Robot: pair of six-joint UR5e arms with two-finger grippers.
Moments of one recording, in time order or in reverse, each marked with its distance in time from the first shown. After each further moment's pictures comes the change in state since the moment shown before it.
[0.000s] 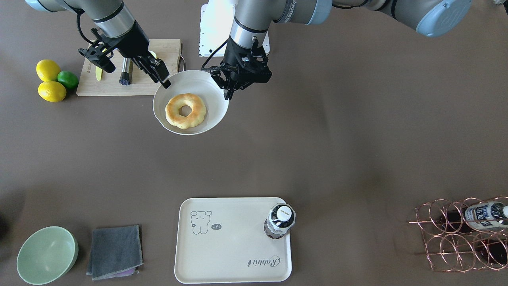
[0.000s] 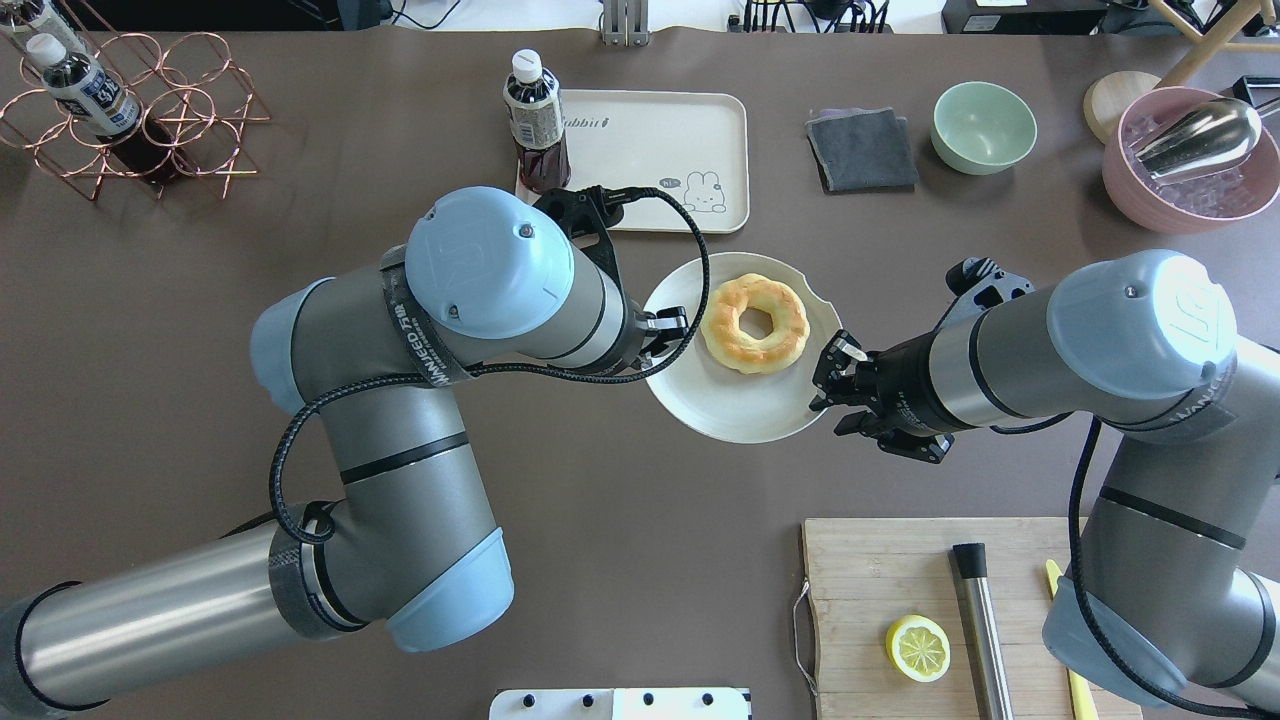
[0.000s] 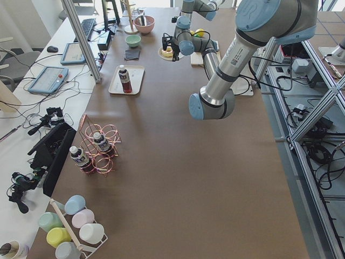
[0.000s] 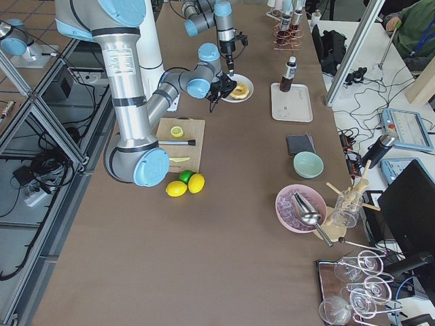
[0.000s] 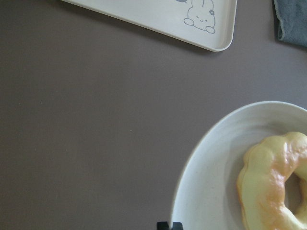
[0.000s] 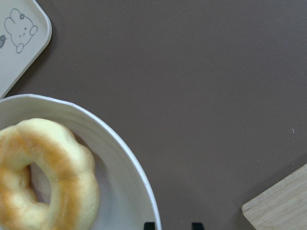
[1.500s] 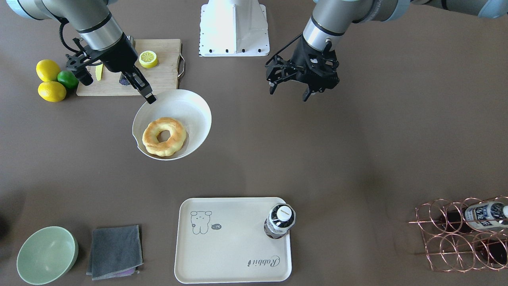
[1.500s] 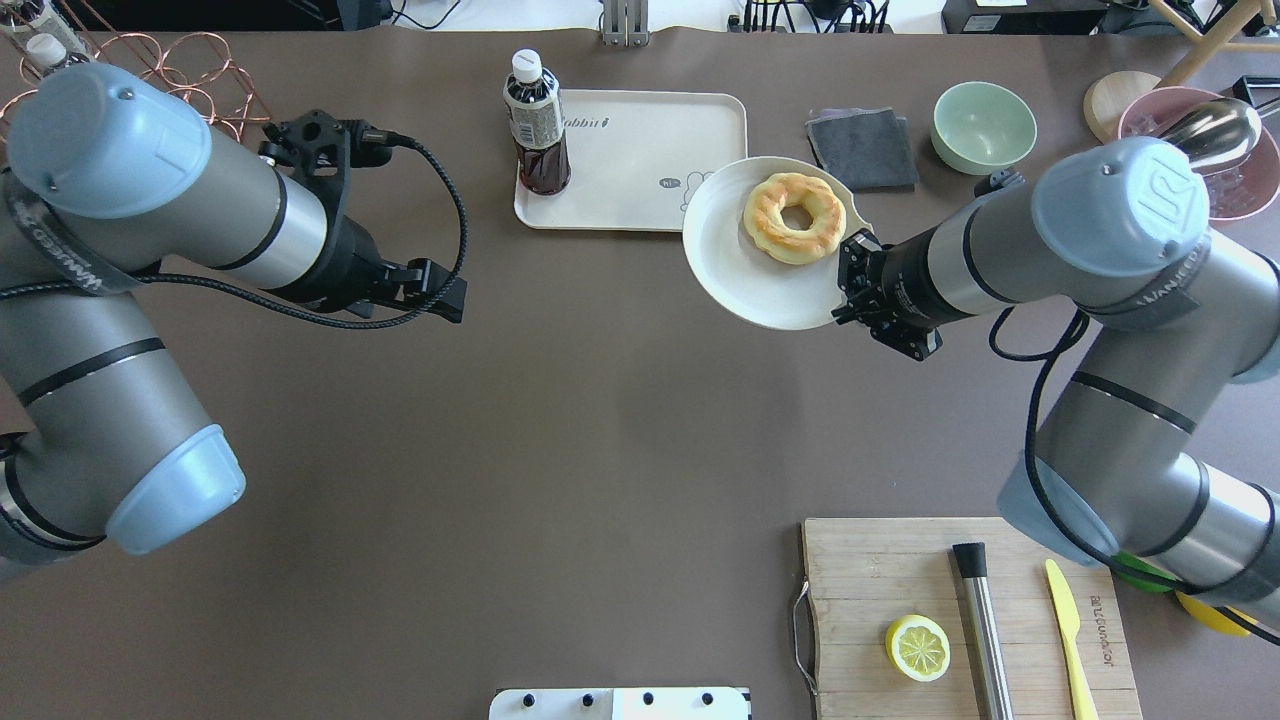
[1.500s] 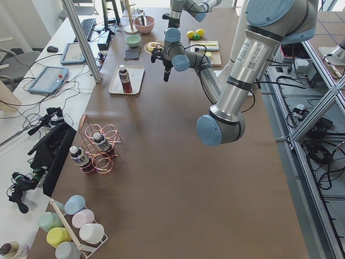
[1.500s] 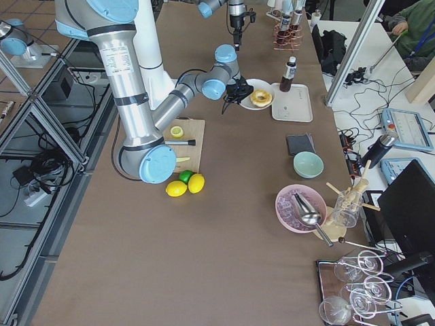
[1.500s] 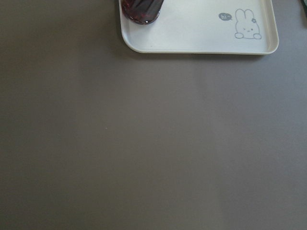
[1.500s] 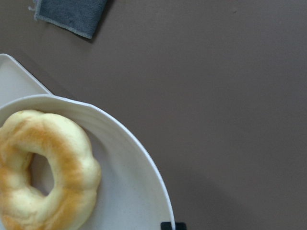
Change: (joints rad) left arm -0.237 0.333 -0.224 -0.002 -0.243 0.453; right arm 0.138 0.089 -0.134 0.000 0.006 0.119
